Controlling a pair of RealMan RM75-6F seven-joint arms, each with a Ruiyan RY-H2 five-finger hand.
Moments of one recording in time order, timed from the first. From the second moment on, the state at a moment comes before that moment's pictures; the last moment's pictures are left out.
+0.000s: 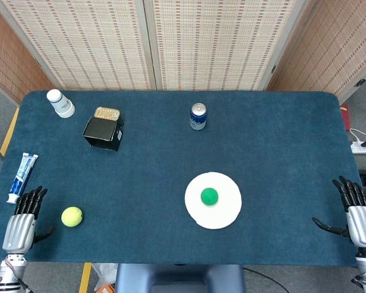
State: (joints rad) left arm -0.09 -1.47 -0.03 -1.20 1.52 1.52 -0.18; right arm 0.03 -1.44 0.05 -0.97 -1.53 1.55 0.46
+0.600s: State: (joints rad) left arm -0.09 -1.43 -0.04 -1.25 1.55 1.56 -0.16; right arm 0.04 -1.43 0.05 -0.97 -1.53 1.54 0.46
